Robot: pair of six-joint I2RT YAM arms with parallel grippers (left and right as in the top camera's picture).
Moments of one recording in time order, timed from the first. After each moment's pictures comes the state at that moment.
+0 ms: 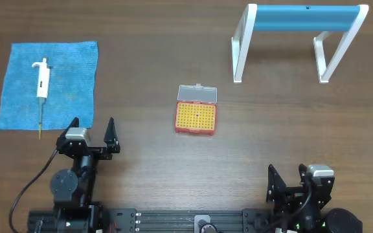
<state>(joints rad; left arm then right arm) 0.06 0.01 0.01 -0.06 0.10 -0.11 -0.21 0.02 0.74 -1.18 -0.33 0.06</state>
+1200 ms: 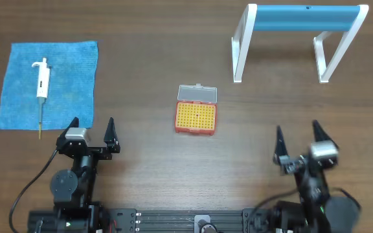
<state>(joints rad) 0.06 0.01 0.01 -0.06 0.10 -0.11 -0.16 0.02 0.35 -0.29 -0.33 -0.12</state>
